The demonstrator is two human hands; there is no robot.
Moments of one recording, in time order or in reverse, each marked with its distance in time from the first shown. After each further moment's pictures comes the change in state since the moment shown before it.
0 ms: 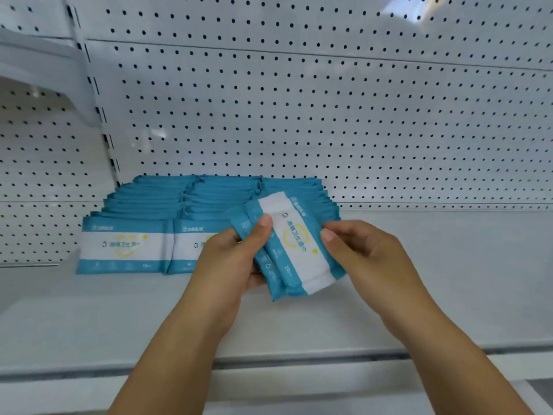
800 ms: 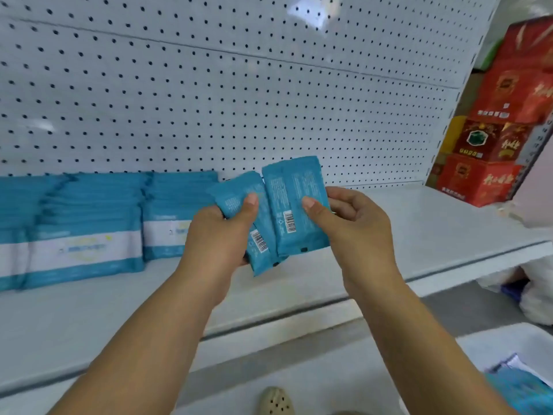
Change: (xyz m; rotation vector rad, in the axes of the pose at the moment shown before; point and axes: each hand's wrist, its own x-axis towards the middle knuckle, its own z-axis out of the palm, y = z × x) left_hand -0.014 -0.008 0.130 0.099 -0.096 0.023; right_hand -0.033 -0.026 -0.107 0.182 0.453 0.021
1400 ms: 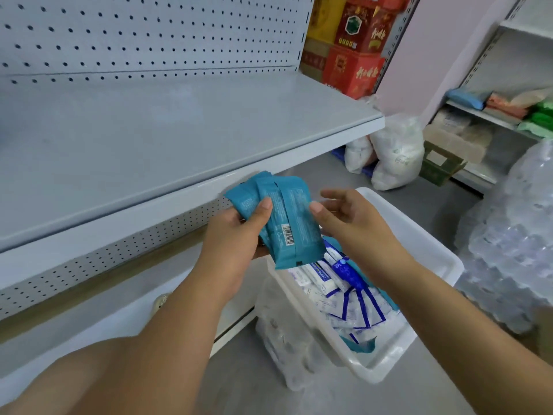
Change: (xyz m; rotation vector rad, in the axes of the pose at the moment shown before) left_hand -0.104 -0.151 0.169 -0.090 -0.495 -0.368; right_hand -0.084 0.038 -0.251 -0.611 0.064 0.338
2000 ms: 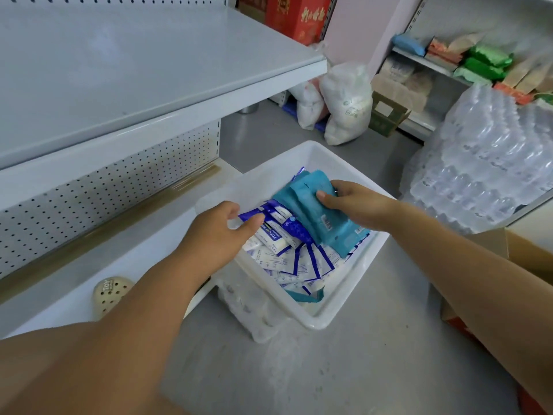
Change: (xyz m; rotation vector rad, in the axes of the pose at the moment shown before) left_hand 0.019 -0.067 0.032 0.910 -0.224 -0.009; right_hand 0.035 0.107 -0.115 -0.175 -0.289 0.391
